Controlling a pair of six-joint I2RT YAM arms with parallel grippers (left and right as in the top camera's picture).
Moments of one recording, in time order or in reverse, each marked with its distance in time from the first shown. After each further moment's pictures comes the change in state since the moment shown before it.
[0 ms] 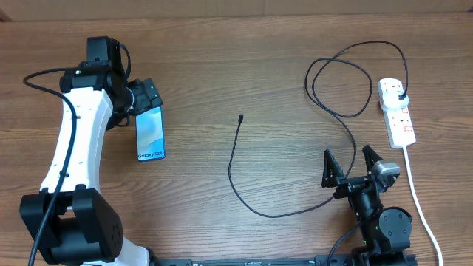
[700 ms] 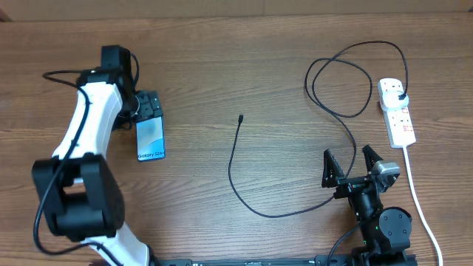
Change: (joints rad) left arm 0.000 0.150 -0.049 0.080 -0.095 0.115; right arm 0.000 0.000 0.000 0.000 0.000 0.000
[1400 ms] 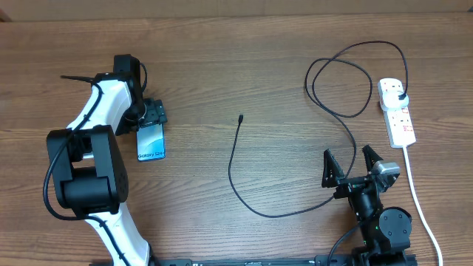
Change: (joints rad) left arm 0.000 0.182 -0.003 0.100 -0.006 0.022; right arm 0.000 0.000 0.000 0.000 0.000 0.000
